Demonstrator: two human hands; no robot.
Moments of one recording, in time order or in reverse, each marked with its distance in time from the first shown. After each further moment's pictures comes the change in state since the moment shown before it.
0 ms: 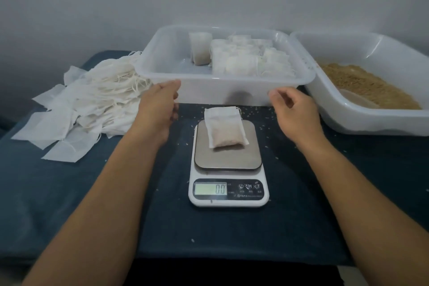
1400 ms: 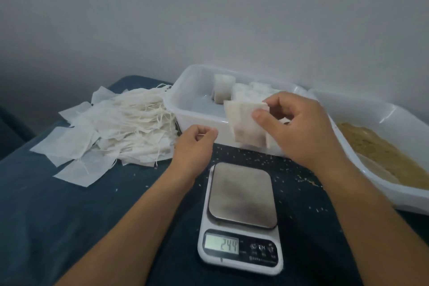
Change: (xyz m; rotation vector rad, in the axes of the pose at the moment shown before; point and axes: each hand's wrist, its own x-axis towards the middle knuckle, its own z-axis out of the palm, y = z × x) left_hand -0.003 -0.015 0.015 0.154 -0.020 0.131; right_hand 0.017 -0.129 -0.009 0.026 -0.203 -0.440
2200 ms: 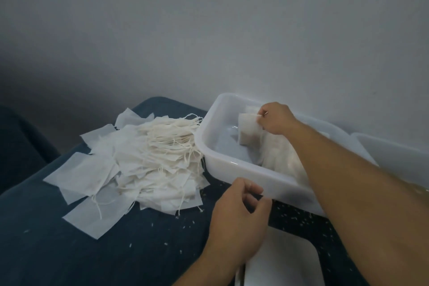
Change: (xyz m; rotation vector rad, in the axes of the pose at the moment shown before) left_hand -0.009 -0.017 0.013 0.046 -0.096 0.042; right_hand 0.217 0.101 0.120 -0.525 -0.325 0.246
